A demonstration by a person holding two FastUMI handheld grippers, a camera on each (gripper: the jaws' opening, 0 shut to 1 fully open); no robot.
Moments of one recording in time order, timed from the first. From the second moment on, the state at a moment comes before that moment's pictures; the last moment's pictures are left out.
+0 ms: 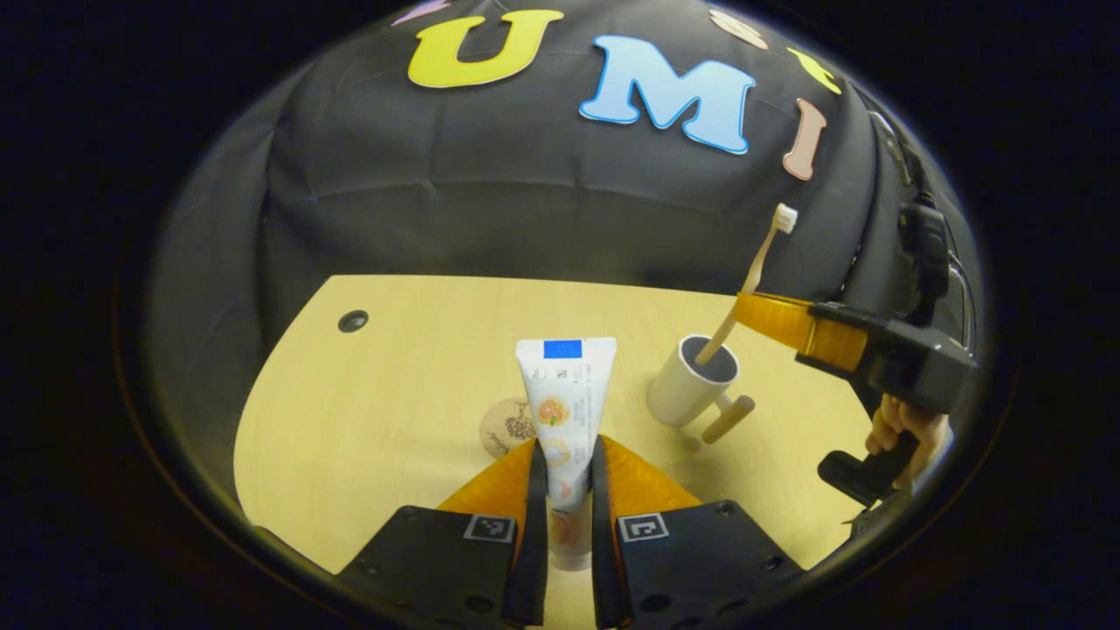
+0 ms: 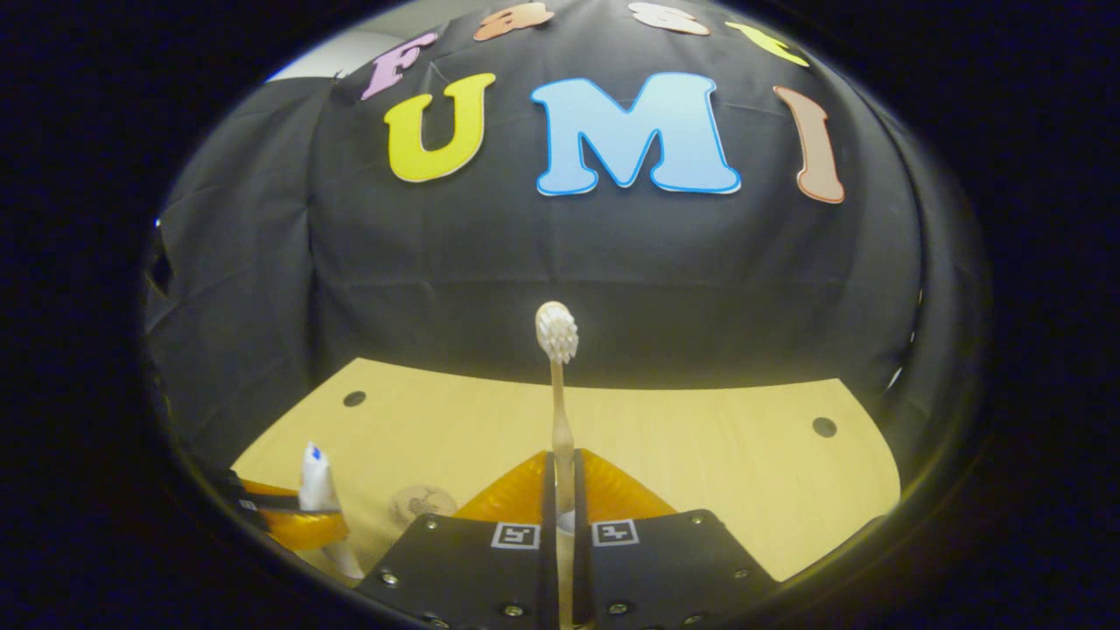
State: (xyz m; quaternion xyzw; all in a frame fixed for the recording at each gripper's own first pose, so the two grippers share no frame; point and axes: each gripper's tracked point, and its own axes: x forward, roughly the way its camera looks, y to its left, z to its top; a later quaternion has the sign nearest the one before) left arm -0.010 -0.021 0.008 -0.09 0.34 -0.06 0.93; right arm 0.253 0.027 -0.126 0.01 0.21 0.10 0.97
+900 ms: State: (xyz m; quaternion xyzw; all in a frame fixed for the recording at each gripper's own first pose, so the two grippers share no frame) left arm 0.019 -0.065 0.021 -0.13 0.30 -0.09 0.94; right arm 0.207 -0.017 -0.127 0.01 0.25 0.07 0.97
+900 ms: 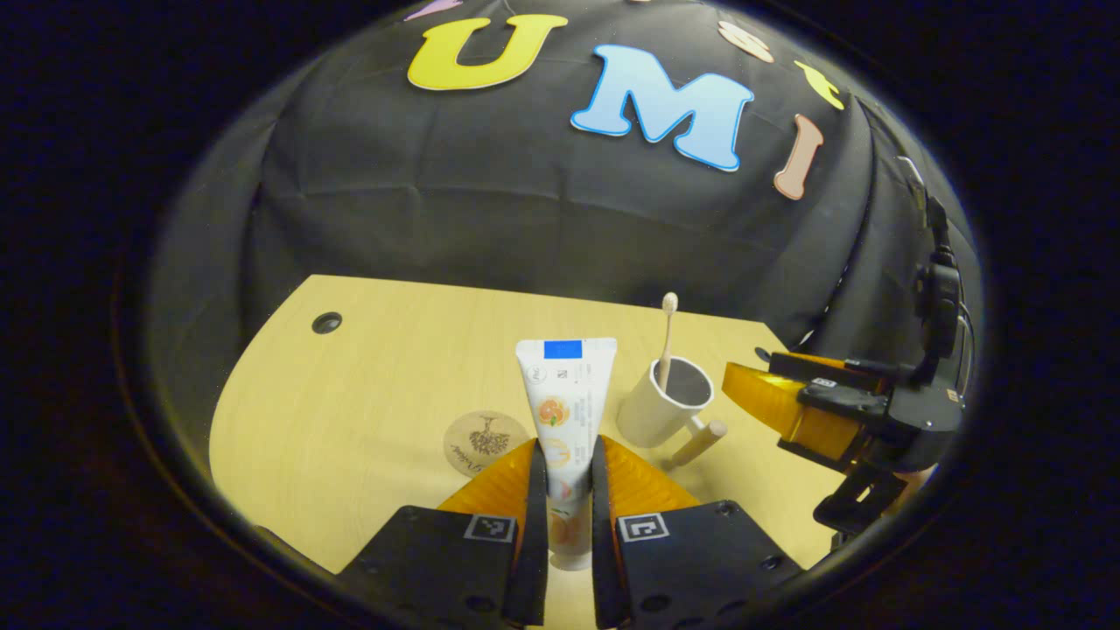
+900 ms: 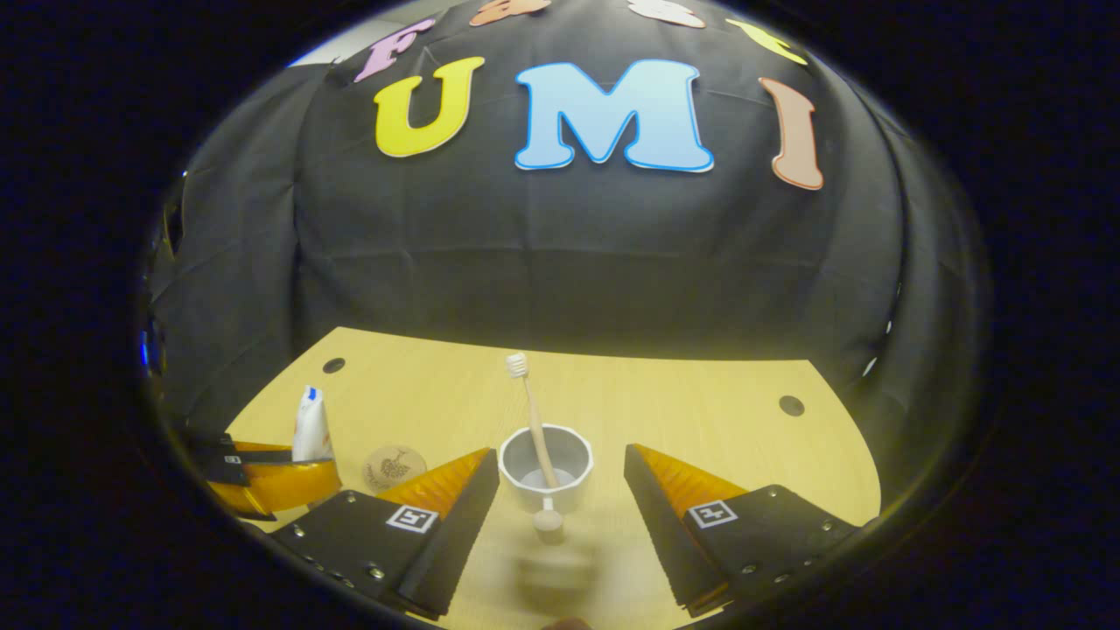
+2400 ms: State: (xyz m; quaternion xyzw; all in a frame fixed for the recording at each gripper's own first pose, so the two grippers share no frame) left arm 0.157 -0.192 0.068 -0.15 0.03 -0.16 0.98; right arm 0.129 -0.129 -0.152 0.05 0.31 0.01 0.95
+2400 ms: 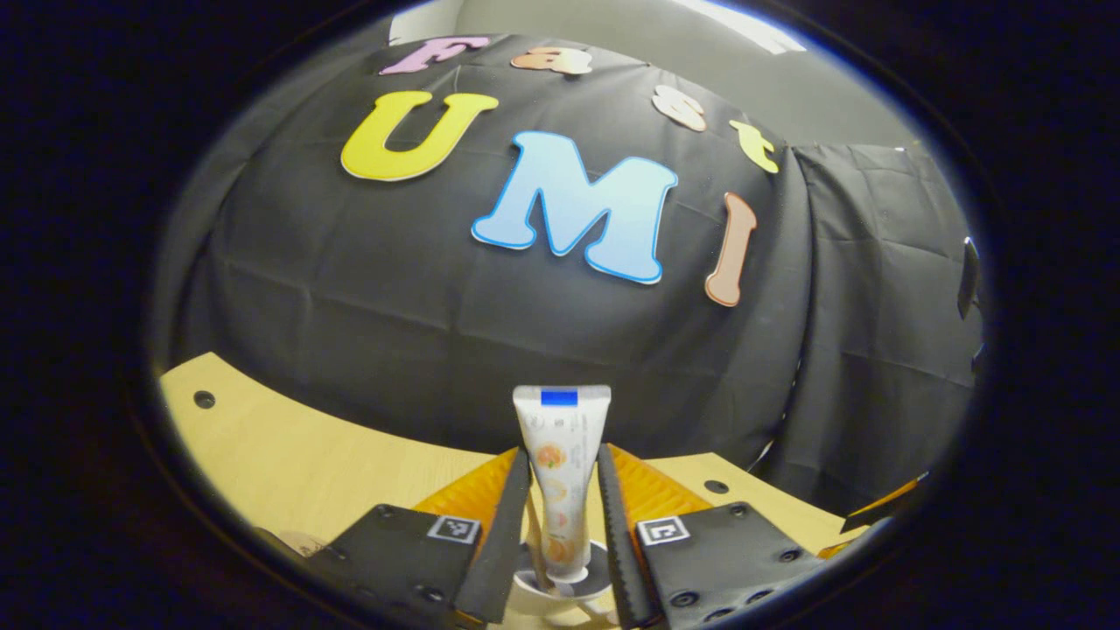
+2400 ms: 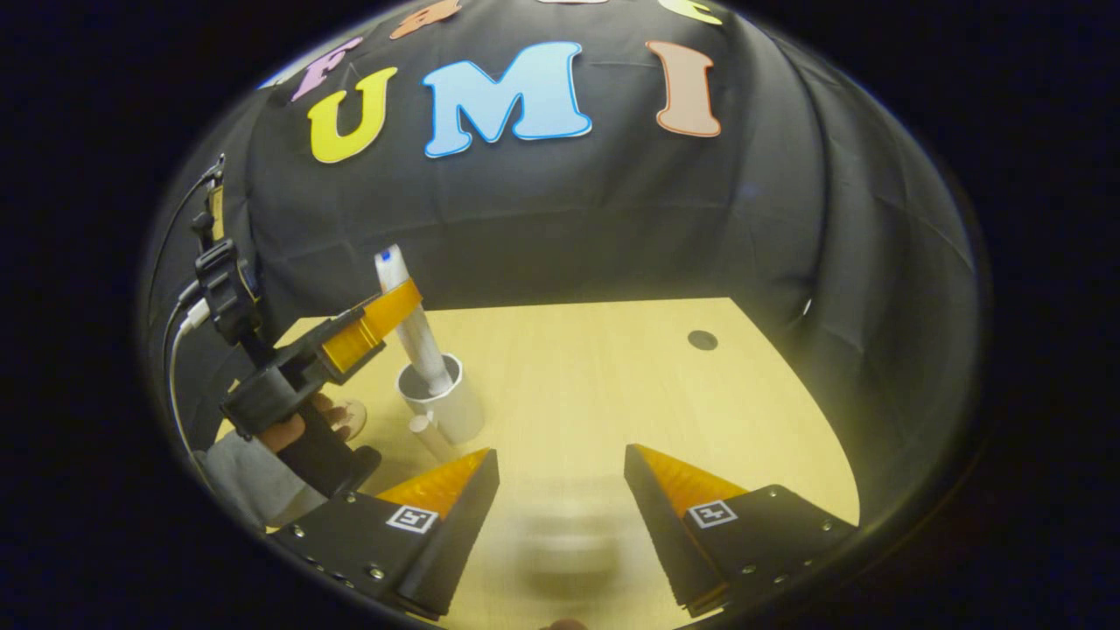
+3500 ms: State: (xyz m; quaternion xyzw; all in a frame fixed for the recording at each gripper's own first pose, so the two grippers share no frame) left arm 0.106 -0.074 0.084 -0.14 0.05 -0.08 0.99; right arm 0.166 -0.025 -0.177 0.01 0.34 0.10 0.94
